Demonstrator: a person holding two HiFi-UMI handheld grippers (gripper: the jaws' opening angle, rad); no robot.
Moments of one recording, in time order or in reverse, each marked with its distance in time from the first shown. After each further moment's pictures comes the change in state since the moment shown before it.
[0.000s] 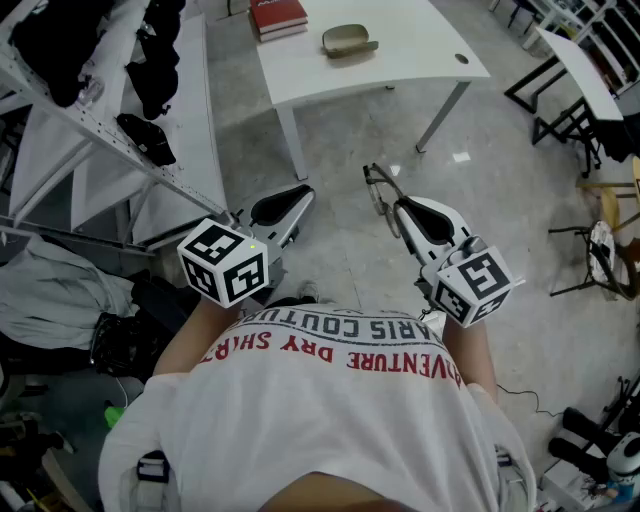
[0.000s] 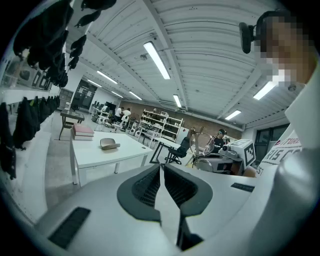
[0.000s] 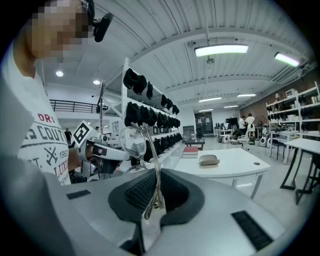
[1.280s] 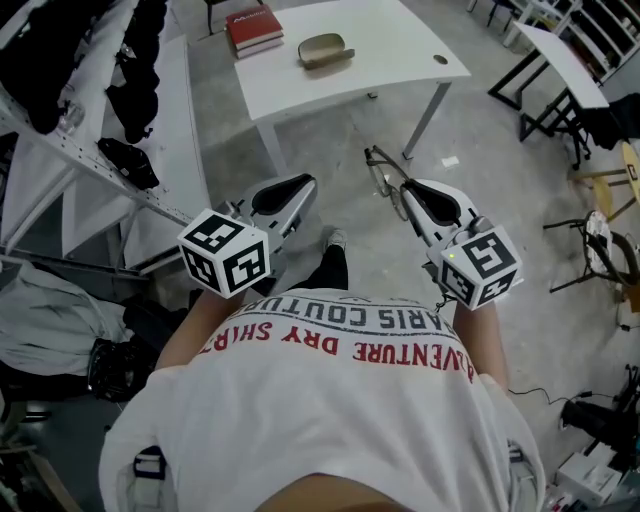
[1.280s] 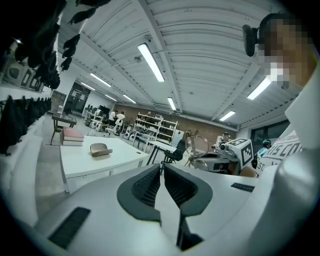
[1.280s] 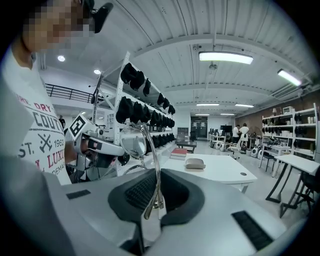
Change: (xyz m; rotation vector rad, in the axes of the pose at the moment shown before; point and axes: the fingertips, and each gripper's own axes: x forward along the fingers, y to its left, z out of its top) left arm 0.047 -0.003 0.011 0.030 -0.044 -0.053; right arm -0.007 -0.055 -0.001 -0.094 0.038 -0.097
